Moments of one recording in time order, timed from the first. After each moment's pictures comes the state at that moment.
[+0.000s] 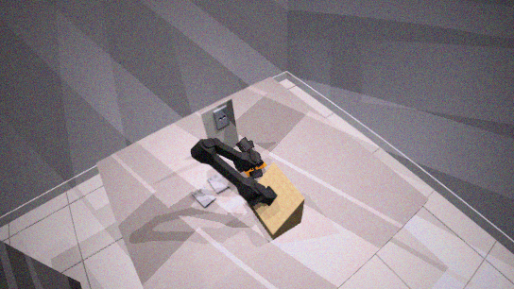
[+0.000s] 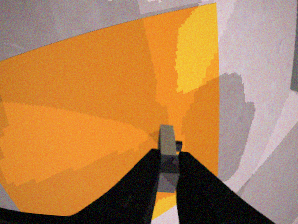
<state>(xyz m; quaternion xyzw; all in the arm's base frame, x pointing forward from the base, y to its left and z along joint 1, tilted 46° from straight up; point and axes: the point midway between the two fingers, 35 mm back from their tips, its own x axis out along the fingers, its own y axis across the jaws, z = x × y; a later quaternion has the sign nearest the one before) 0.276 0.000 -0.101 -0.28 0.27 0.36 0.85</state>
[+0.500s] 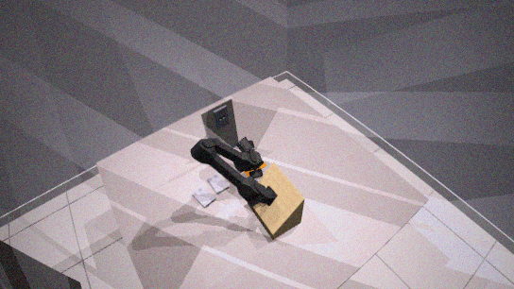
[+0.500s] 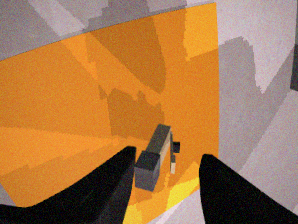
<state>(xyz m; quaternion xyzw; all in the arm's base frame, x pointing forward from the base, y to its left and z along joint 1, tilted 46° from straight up) 0.276 0.000 -0.101 -0.28 0.27 0.36 0.85</state>
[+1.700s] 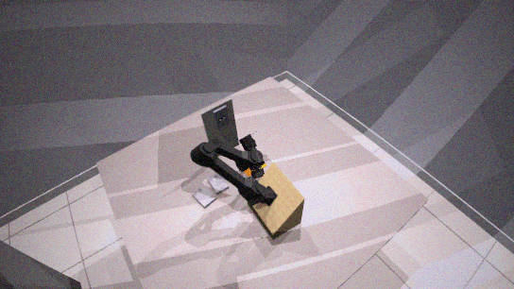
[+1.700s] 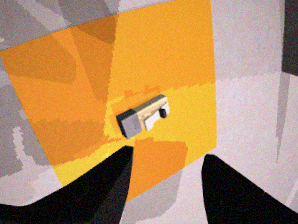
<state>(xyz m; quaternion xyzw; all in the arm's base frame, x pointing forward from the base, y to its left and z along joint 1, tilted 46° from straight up) 0.256 -0.018 -0.086 -0.27 0.28 0.36 0.85</state>
